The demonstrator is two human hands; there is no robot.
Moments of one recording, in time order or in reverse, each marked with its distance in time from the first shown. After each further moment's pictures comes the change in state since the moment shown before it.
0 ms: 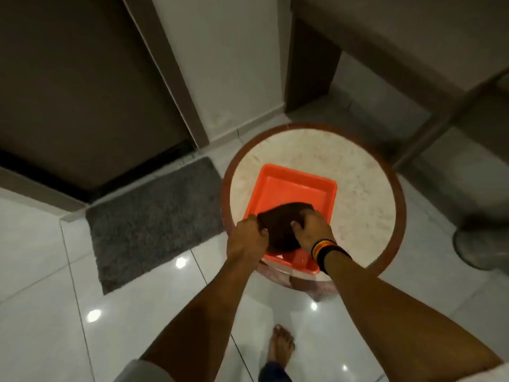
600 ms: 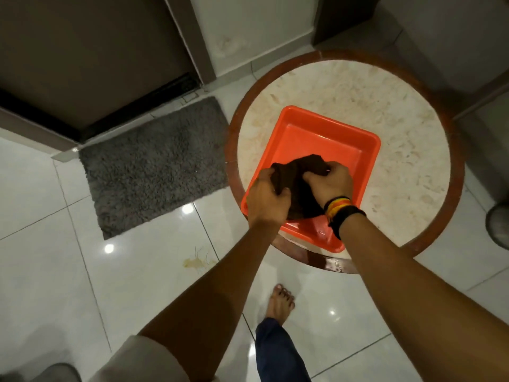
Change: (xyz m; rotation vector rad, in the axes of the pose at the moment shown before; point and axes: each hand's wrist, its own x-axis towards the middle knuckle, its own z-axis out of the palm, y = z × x) left_hand 0.050 -0.018 0.054 -0.412 0.157 -0.118; right_hand 0.059 -0.011 0.040 0.466 0.161 0.260
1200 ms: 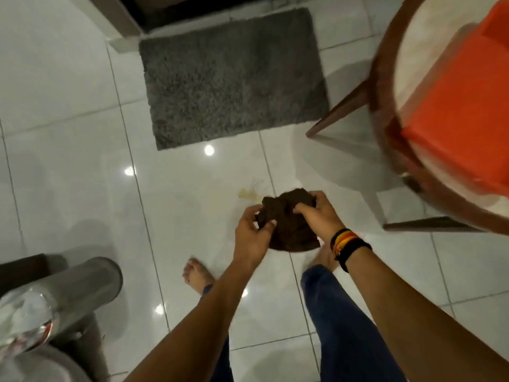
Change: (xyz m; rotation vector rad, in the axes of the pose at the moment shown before) left_hand -0.134 -0.349 -0.151 -0.474 0.032 -0.419; right_hand -0.229 0.117 0.250 -0.079 -0.637 0.174
